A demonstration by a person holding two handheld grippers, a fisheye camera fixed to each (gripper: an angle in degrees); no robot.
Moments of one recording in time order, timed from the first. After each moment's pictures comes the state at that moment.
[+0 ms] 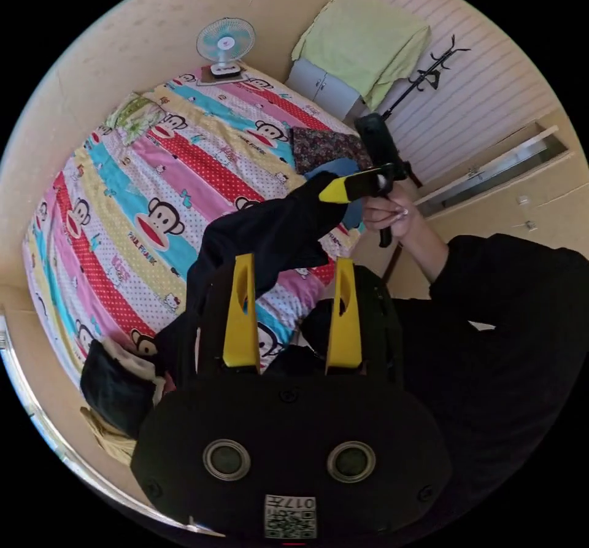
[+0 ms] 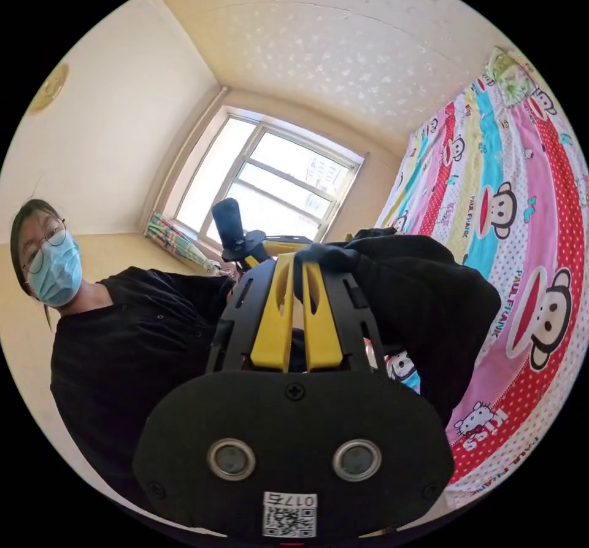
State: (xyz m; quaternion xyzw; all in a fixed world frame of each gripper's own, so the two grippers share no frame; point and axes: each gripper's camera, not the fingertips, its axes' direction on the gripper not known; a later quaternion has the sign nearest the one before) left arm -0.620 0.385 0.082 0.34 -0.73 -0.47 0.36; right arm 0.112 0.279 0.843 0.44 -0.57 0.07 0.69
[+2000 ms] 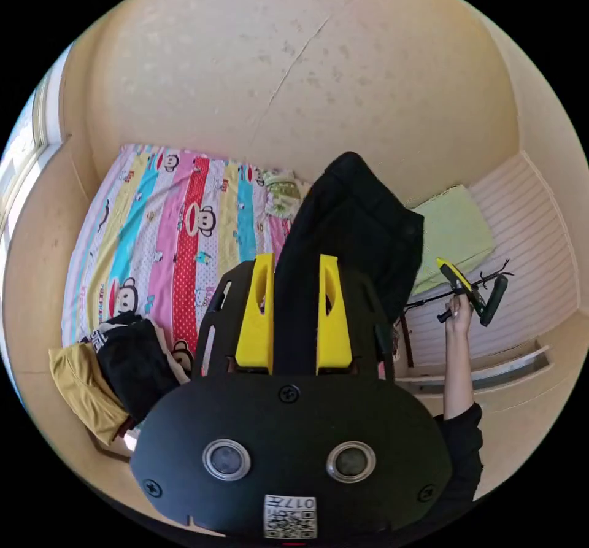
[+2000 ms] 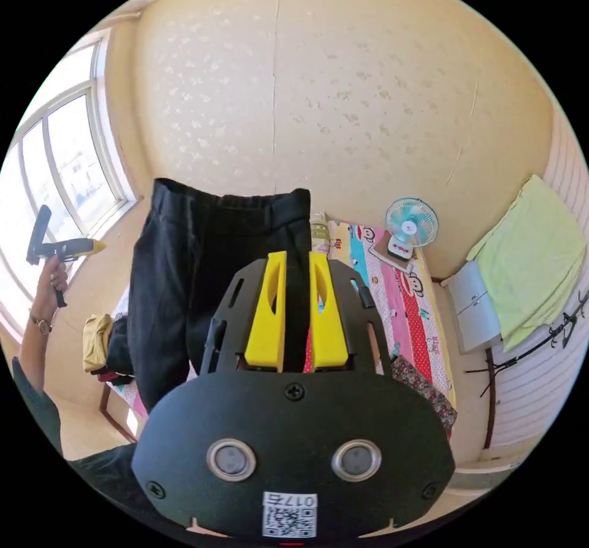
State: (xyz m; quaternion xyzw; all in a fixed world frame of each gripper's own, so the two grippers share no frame) left arm -0.071 0.543 0.171 0.66 -0.63 -0.38 0.13; right arm 0.115 0.045 0.596 0.38 0.09 0.33 0.86
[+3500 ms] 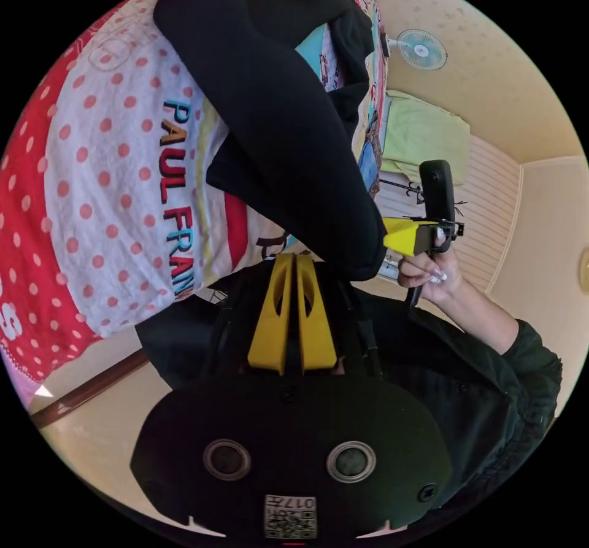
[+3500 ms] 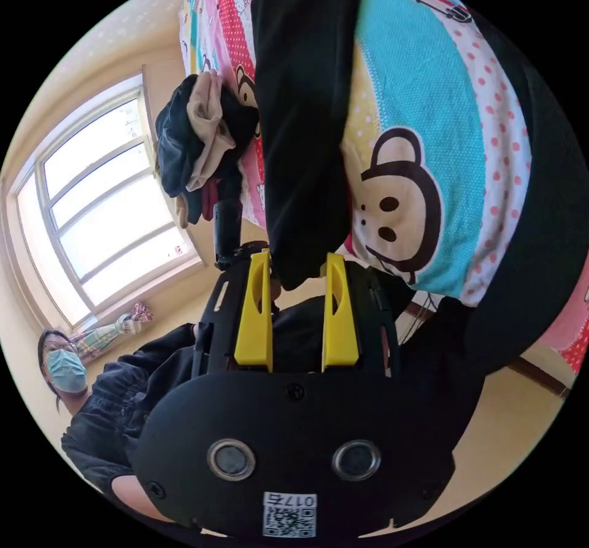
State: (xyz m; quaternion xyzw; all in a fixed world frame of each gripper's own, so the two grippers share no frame) left arm -0.283 0.878 0.590 0.74 -0.30 -0.39 0.45; right arm 0.103 0.041 1.161 -0.02 -0.58 0.29 0.76
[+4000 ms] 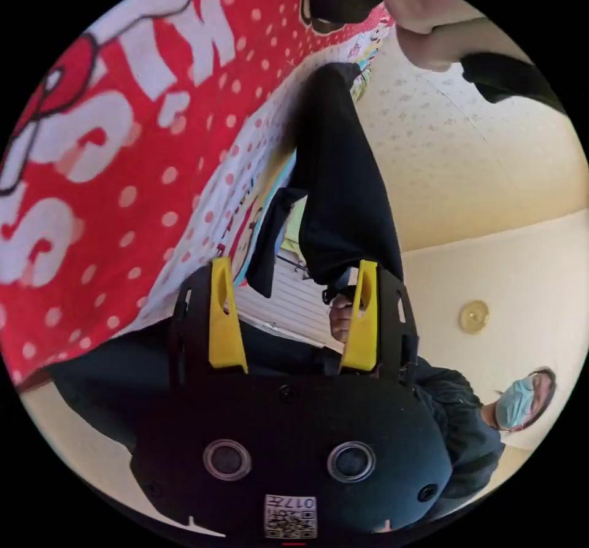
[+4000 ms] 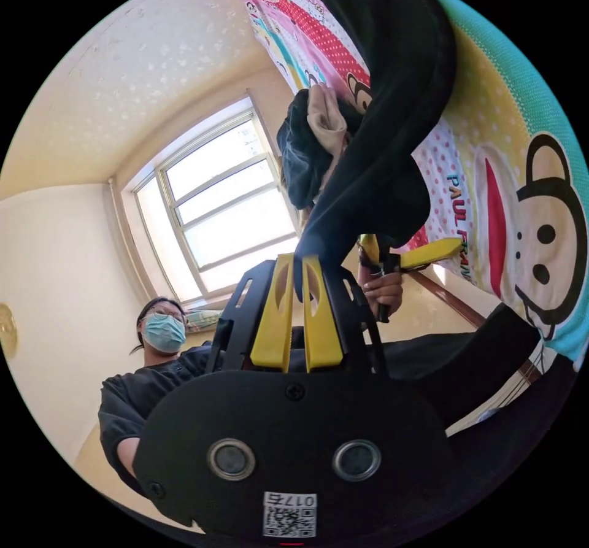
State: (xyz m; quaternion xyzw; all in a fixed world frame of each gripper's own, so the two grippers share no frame) left arm -0.196 1.006 0.732 0.91 -0.12 -0.08 0.39; right arm 0.145 0.068 1.119 0.14 -0.76 0.26 0.58
